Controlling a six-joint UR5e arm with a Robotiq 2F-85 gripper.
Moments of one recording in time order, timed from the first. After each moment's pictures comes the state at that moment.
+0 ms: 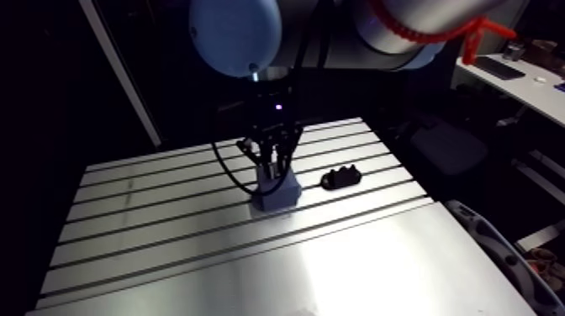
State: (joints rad) arm -0.31 -1.24 1.84 -2.01 -1.66 -2.16
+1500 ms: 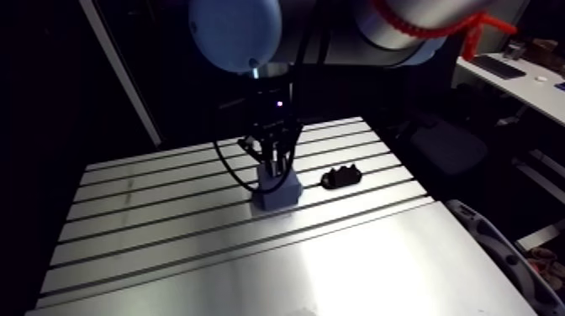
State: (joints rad) arm -0.31 -1.24 1.83 -2.00 -1.67 -2.19
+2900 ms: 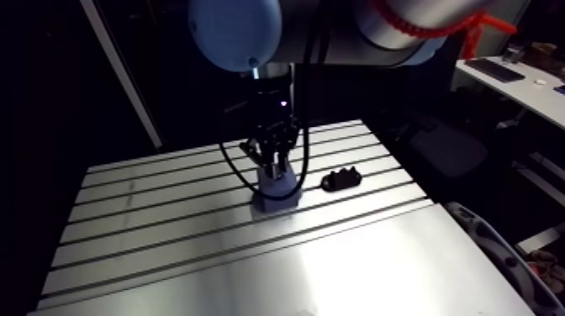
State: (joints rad) arm -0.31 -1.25 1.83 -1.99 -1.67 -2.38
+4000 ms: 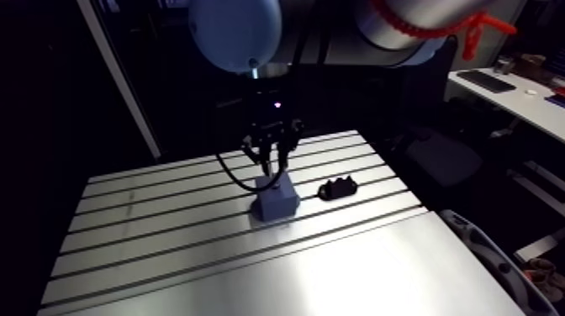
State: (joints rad) arm -0.32 -1.29 1.83 -2.00 -1.65 -2.11
